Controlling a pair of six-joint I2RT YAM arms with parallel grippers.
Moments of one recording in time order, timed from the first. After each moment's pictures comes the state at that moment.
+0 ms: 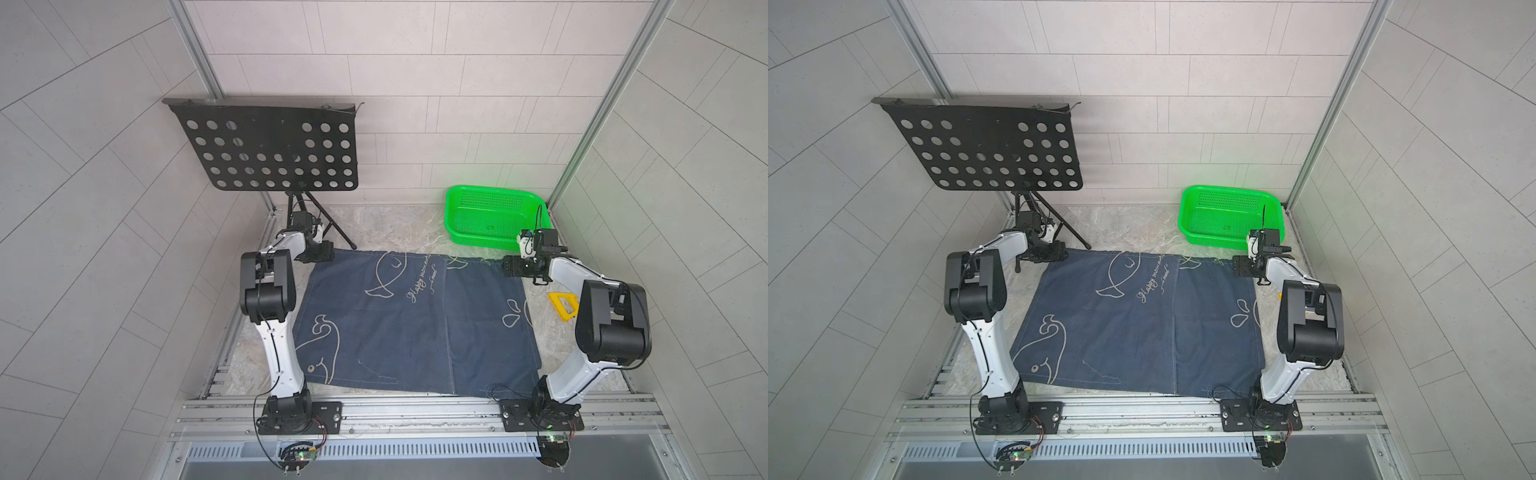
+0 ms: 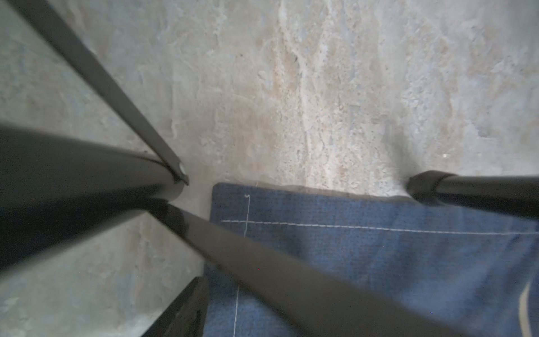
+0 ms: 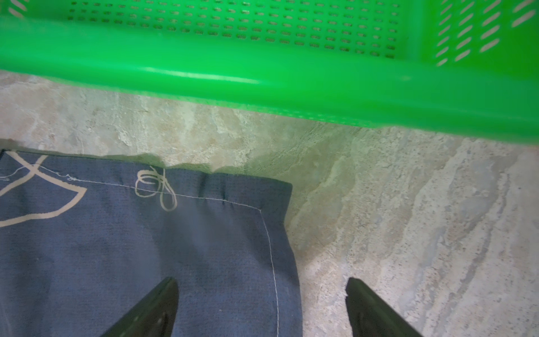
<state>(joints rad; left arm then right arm) 0.12 2.11 1.49 -0.52 0.24 0.03 -0.18 1.69 1.04 -0.32 -0.12 -0.07</state>
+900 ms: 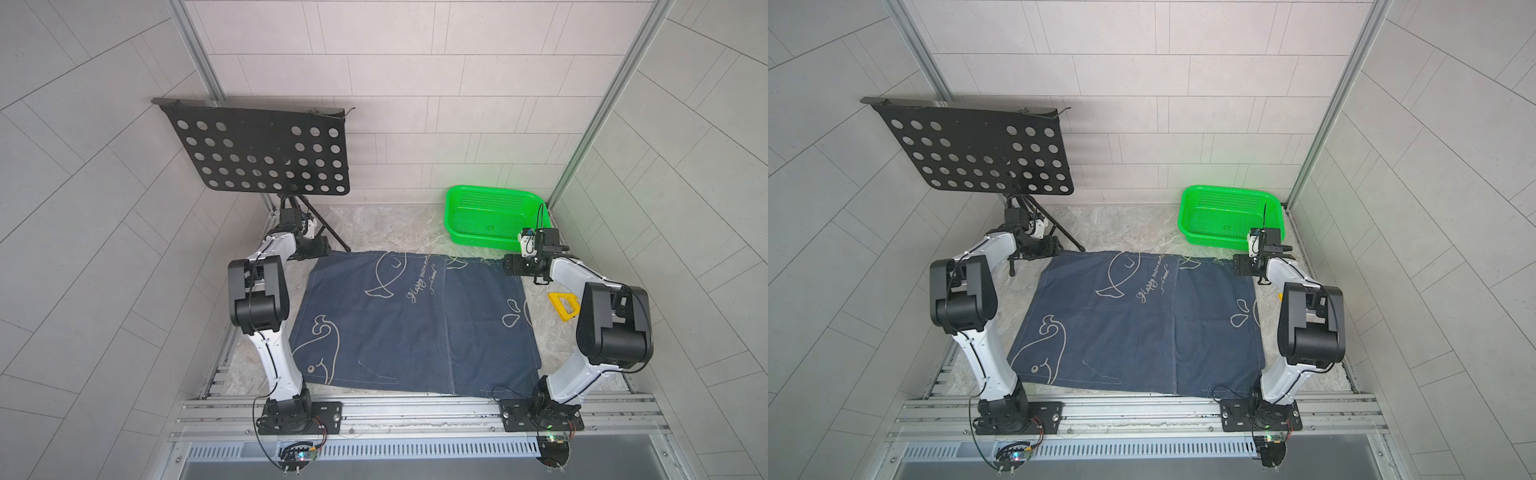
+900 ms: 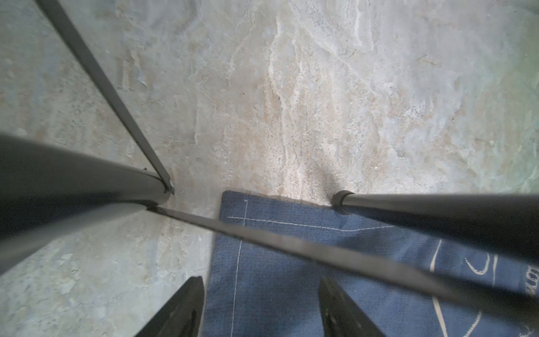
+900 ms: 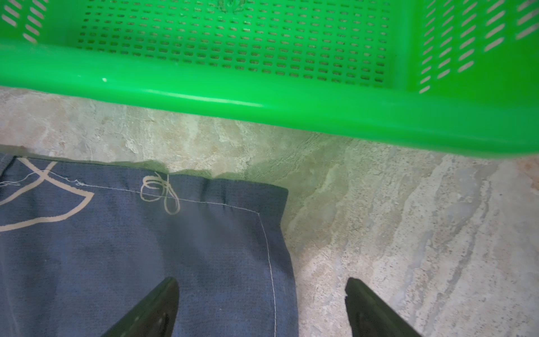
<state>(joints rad) 0.16 2.00 1.44 -0.50 0.31 0.00 -0.18 1.68 1.04 -0.31 -0.11 -0.07</state>
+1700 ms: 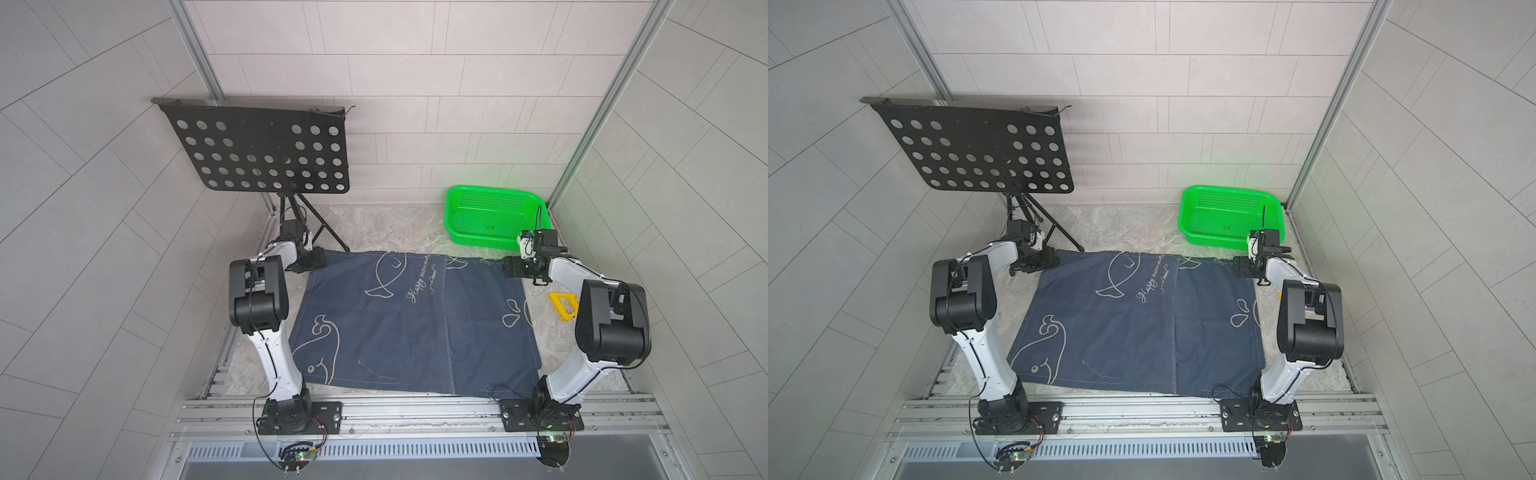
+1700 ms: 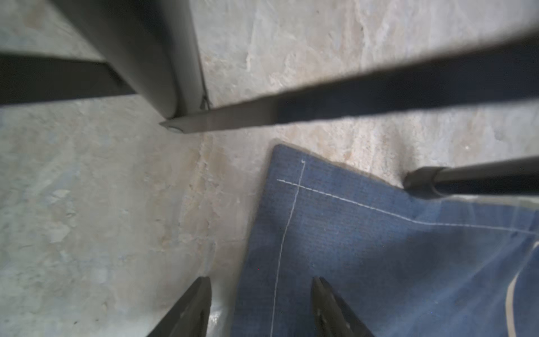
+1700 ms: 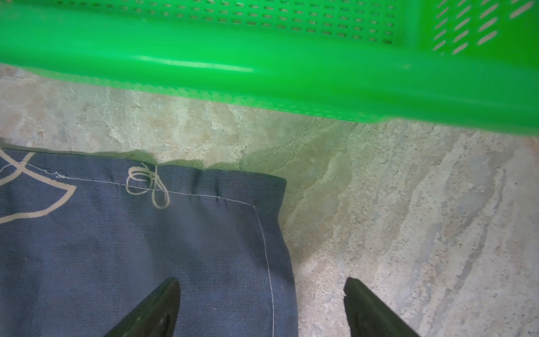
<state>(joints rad) 0.17 2.02 1.33 -0.44 0.23 -0.09 -0.18 1.70 1.04 -0.32 -0.10 -0.07</state>
